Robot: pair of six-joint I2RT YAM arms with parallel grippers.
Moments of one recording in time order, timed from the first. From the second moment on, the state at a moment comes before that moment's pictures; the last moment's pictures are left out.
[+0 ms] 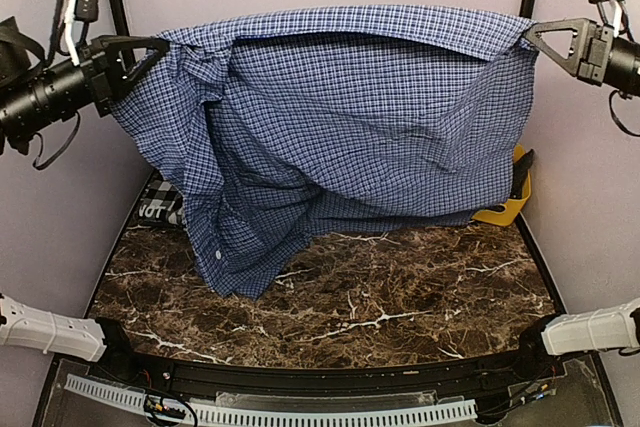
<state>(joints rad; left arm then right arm) -0.80 1.03 1.67 -0.60 0.03 0.04 0.39 1.11 2.02 -0.97 -0.45 0.17</state>
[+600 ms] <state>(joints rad) -0.81 1.07 1.84 -0.67 0.06 -0.01 0.39 1.06 1.92 -1.01 -0.44 0.25</state>
